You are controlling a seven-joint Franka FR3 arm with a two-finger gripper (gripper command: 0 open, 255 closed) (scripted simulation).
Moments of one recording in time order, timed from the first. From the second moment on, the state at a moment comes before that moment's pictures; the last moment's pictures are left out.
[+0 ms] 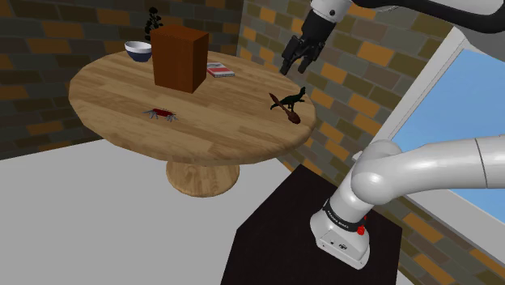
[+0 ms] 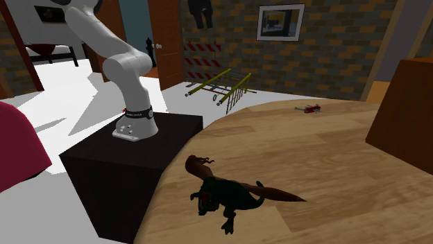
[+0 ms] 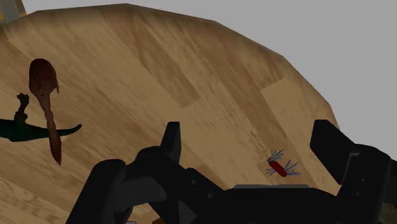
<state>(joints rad) -0.01 -0.82 0.00 -2.31 0.01 1.71 0.13</state>
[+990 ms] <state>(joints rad) -0.07 -0.54 -0.21 -2.32 -0.06 1.98 -0.07</state>
